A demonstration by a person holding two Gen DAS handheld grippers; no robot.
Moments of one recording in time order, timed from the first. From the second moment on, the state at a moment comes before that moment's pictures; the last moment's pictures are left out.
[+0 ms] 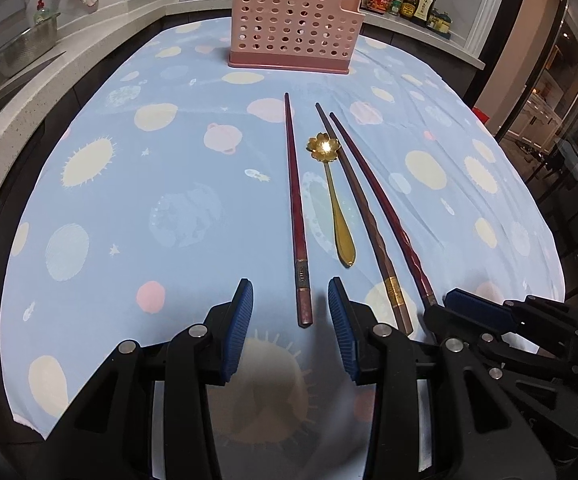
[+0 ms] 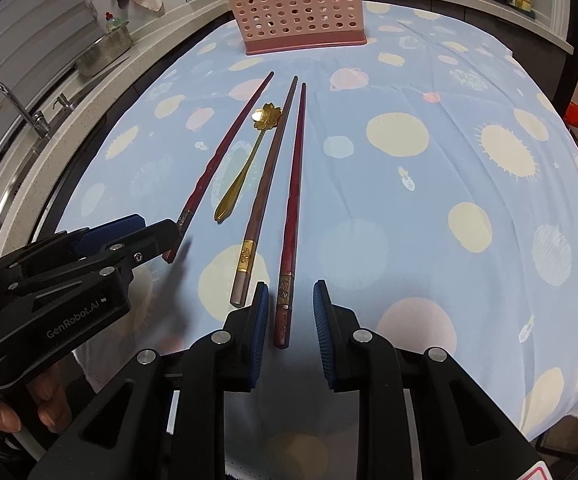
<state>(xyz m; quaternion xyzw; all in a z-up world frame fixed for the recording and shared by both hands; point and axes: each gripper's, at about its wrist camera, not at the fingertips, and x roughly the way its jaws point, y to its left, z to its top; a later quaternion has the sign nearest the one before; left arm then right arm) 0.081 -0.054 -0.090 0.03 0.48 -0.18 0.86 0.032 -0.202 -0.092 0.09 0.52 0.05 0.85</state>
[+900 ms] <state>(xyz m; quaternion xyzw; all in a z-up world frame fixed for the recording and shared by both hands) 0.087 -0.056 -0.099 0.02 0.49 -0.19 0.85 0.033 -0.200 -0.096 0.07 0.52 0.04 0.85</state>
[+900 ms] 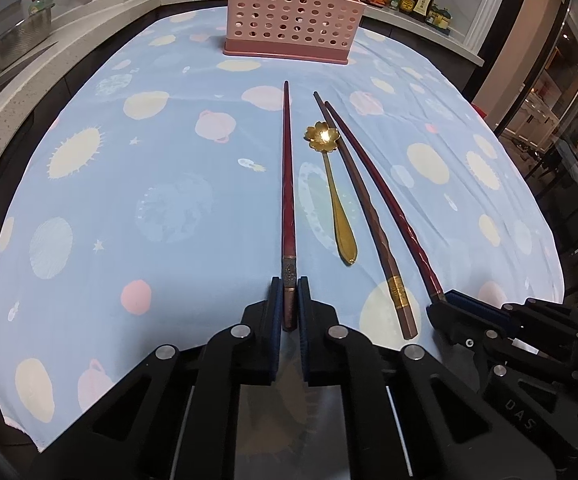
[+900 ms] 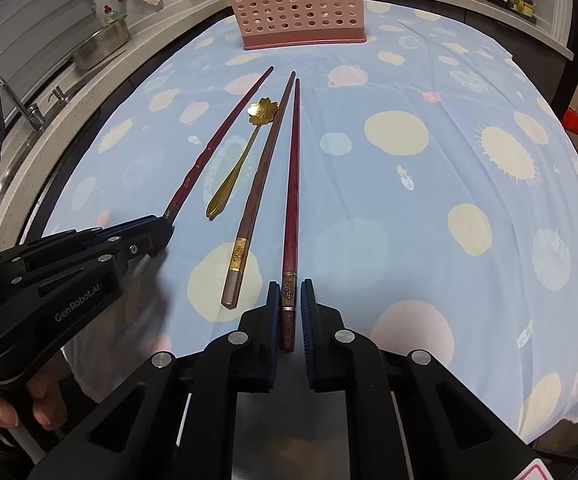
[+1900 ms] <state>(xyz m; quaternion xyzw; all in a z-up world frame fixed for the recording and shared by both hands) 0.087 -0.049 -0.025 0.00 0.42 -0.19 0.89 0.036 -0.231 -0.028 0.12 0.42 0.02 0.90</state>
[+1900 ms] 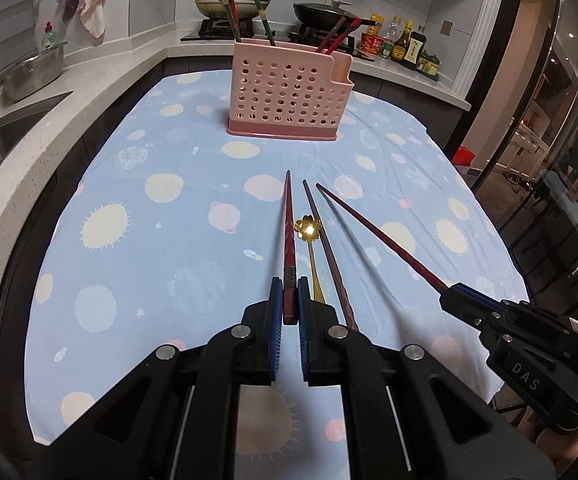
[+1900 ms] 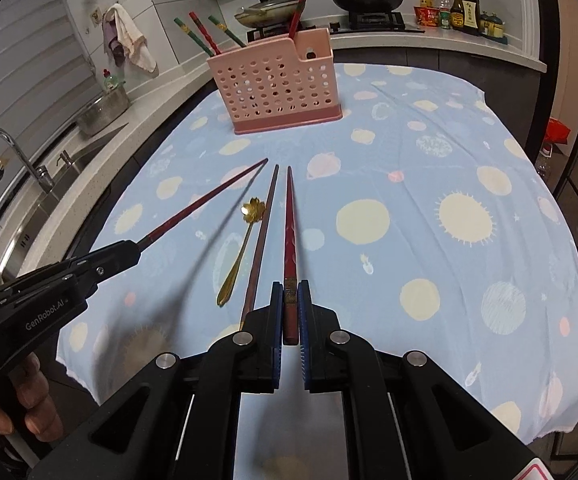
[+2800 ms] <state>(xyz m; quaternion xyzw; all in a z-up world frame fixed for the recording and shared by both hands) 0.156 -0.054 0.083 -0.02 0.30 -0.18 0.94 0.113 -0.257 0.080 0.14 0.30 0.01 0.95</state>
